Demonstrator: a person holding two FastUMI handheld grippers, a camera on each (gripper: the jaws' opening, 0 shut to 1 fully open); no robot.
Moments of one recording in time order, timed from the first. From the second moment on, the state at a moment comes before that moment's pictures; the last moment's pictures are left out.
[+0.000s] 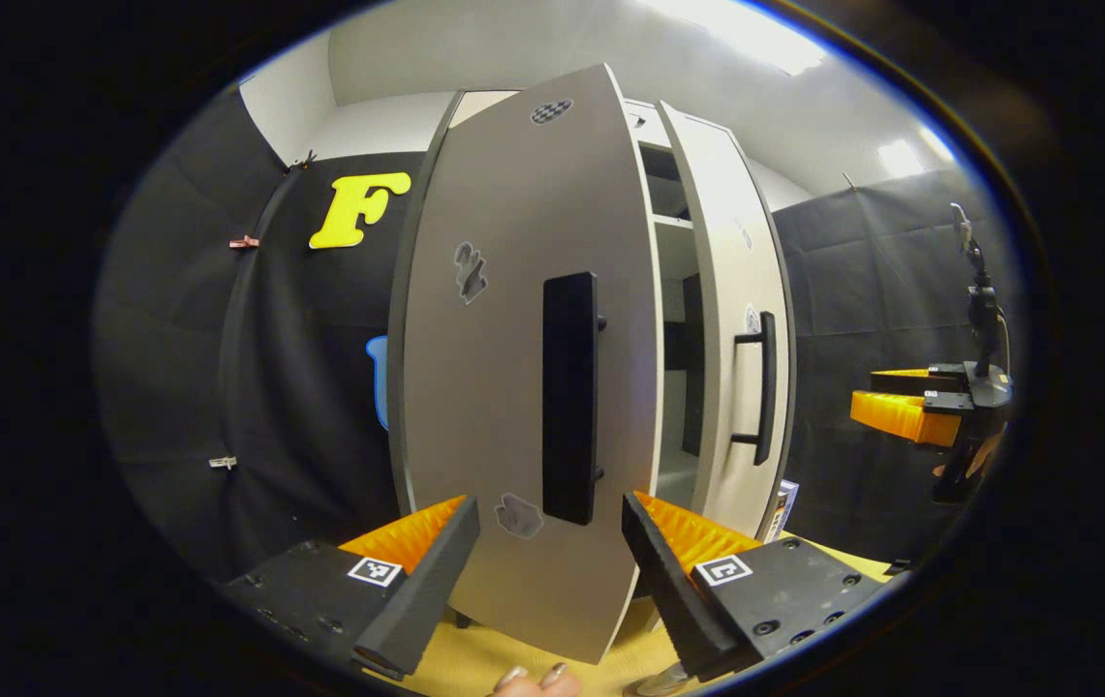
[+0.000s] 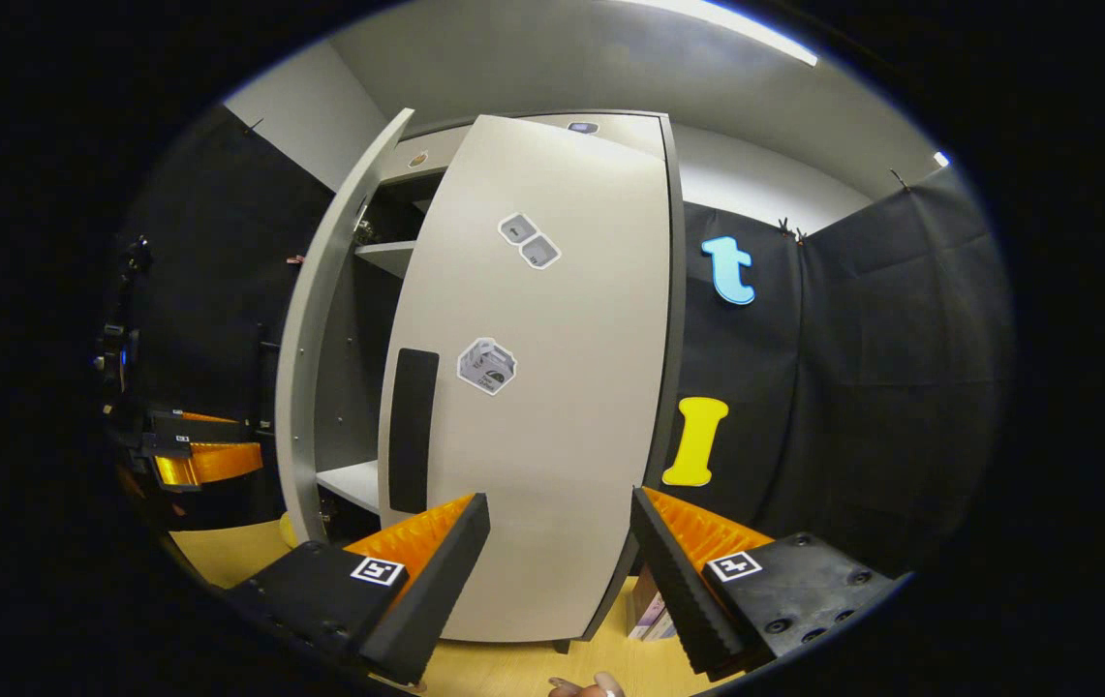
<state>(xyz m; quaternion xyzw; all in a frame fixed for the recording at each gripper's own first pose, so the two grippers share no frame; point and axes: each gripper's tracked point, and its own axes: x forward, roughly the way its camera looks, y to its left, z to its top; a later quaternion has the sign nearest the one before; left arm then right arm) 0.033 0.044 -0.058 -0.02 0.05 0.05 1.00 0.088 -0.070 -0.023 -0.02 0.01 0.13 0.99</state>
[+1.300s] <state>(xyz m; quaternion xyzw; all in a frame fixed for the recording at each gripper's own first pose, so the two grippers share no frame) 0.045 0.006 -0.052 0.00 0.07 0.08 0.99 0.099 -0.083 -0.055 -0.02 0.02 0.18 0.98</state>
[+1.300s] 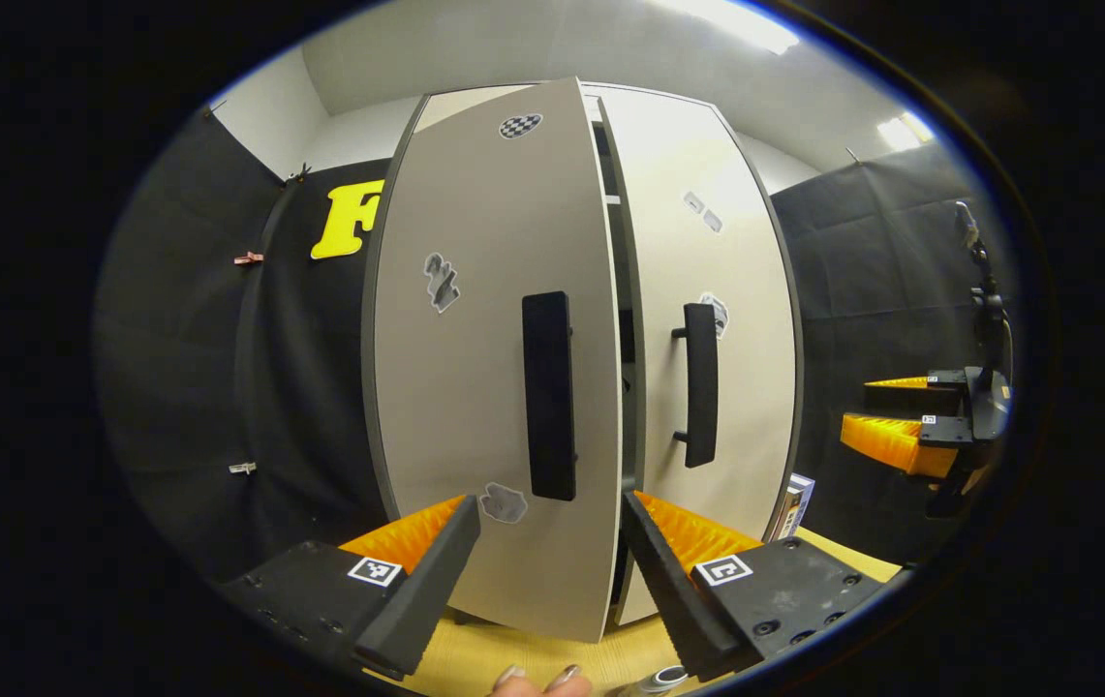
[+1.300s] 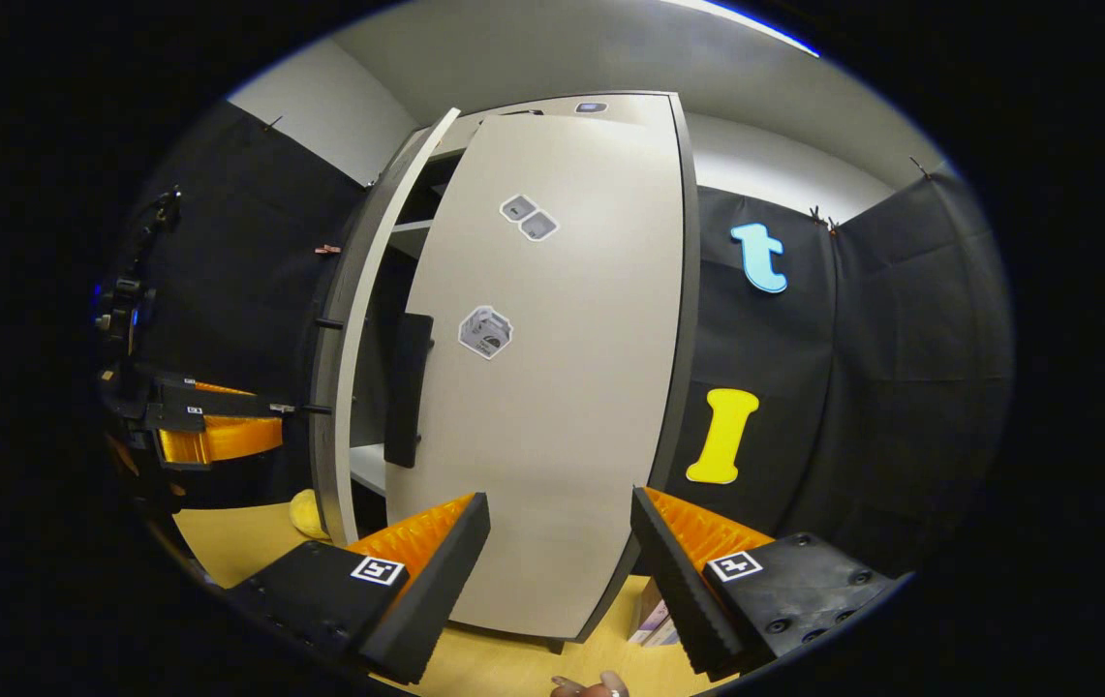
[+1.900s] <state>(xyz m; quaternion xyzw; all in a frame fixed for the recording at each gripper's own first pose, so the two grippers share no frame) 0.042 0.001 -0.047 0.00 0.06 0.07 1.00 0.091 -0.077 -0.057 -0.04 0.02 0.18 0.98</state>
